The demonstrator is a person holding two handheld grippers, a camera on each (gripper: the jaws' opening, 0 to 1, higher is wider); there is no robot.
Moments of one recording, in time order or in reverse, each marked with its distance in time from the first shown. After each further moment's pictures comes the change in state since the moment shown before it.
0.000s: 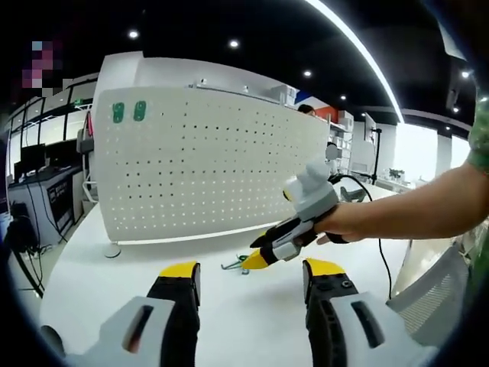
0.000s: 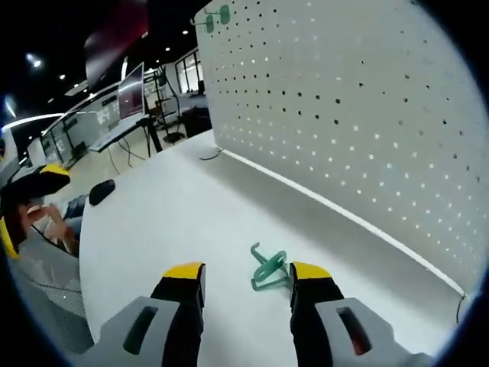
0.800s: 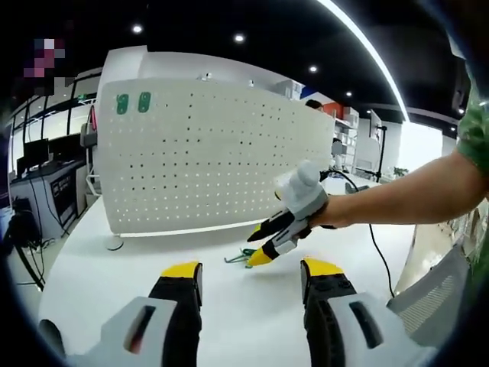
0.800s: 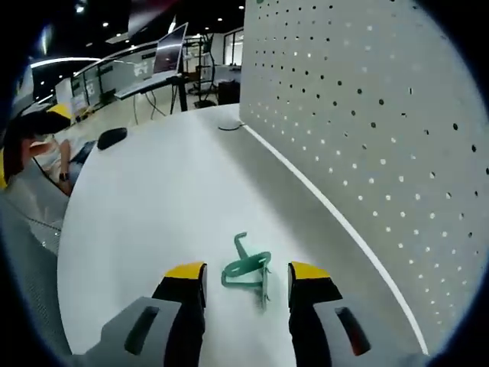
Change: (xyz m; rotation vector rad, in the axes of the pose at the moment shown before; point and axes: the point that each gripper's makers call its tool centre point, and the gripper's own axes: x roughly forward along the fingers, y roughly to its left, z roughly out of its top) left arm 0.002 0.003 -0.009 -0.015 0.033 0.026; right arm 0.019 -0.016 -0.013 -0.281 0.092 0.101
